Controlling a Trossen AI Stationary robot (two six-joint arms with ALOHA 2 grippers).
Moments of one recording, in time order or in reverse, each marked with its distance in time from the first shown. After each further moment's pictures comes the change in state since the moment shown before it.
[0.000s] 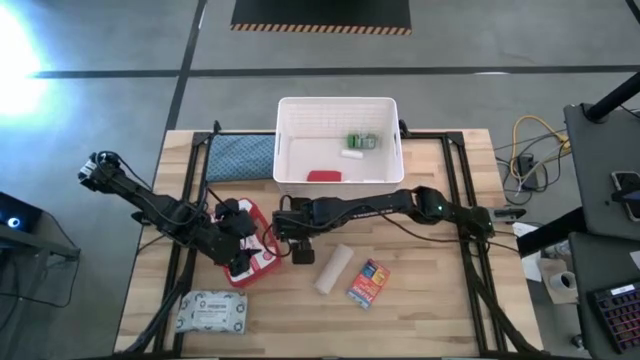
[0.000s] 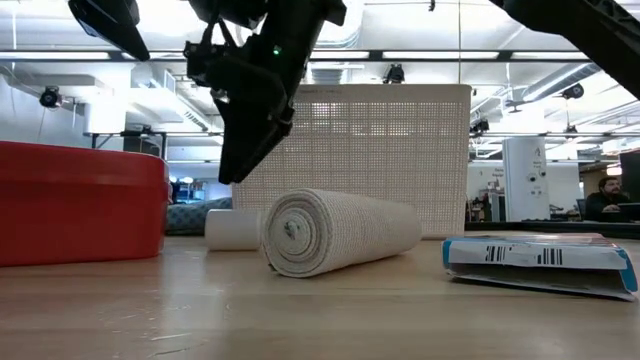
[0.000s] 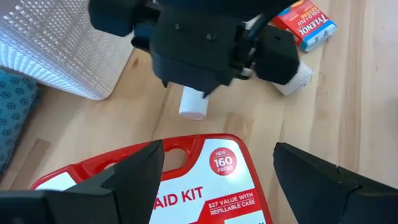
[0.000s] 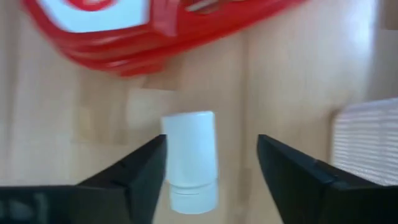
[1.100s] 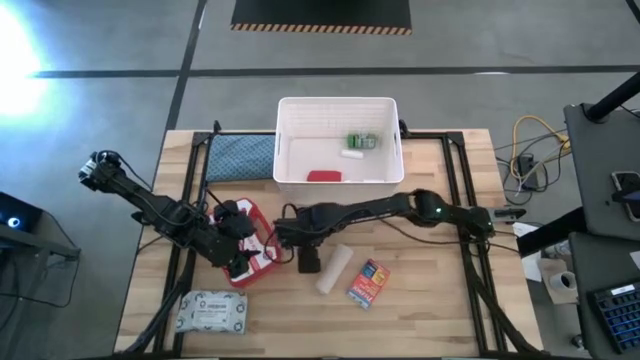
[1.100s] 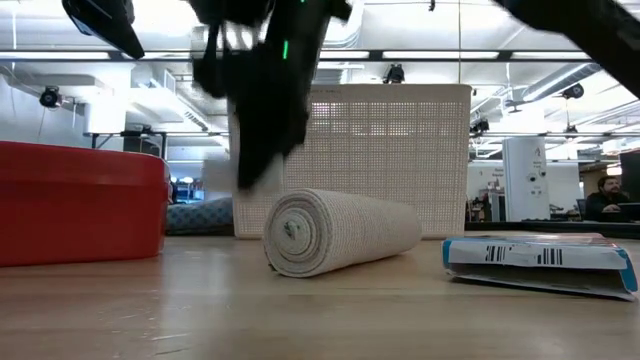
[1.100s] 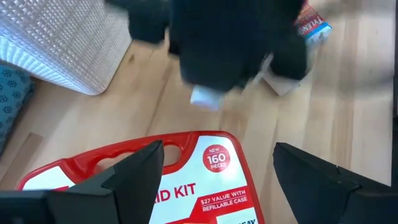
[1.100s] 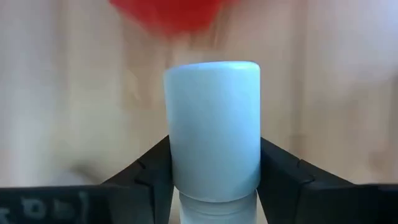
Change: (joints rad) left arm -0.022 -0.004 0.001 -0.004 0.000 -0.044; right arm 0.015 0.017 0.000 -0.098 -0.111 0.078
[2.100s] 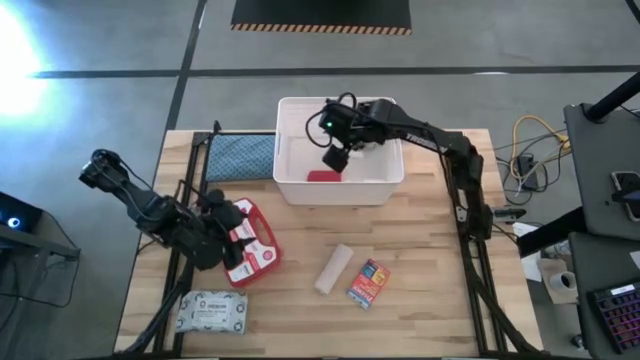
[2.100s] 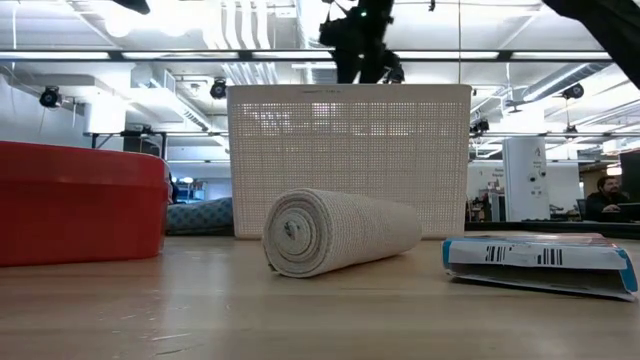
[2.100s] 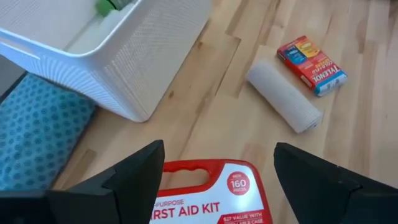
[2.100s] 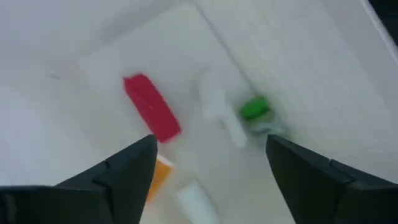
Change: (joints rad) left arm -0.063 0.020 0.183 -0.197 -0.216 -0.097; right arm -0.415 -0.394 0.030 -0.303 0.296 0.137
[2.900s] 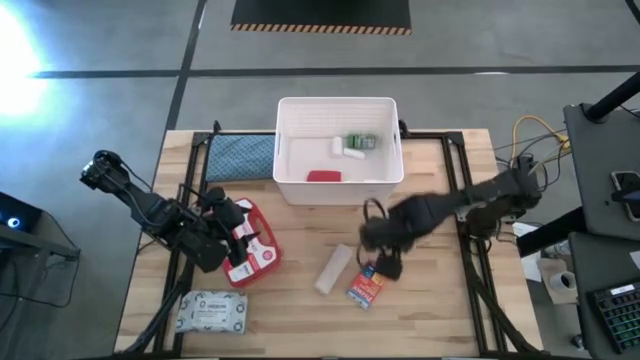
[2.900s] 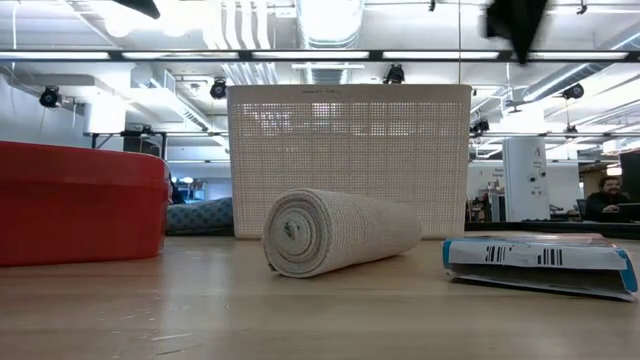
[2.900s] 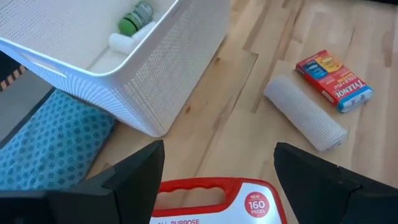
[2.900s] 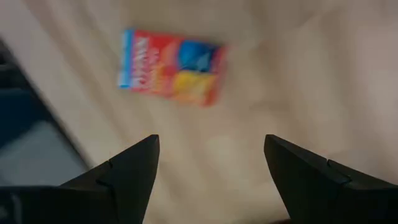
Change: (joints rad) left arm 0.003 0.018 -0.017 0.015 -0.100 0.011; right arm 0.580 -0.371 -0.652 -0.033 -0.373 0.507
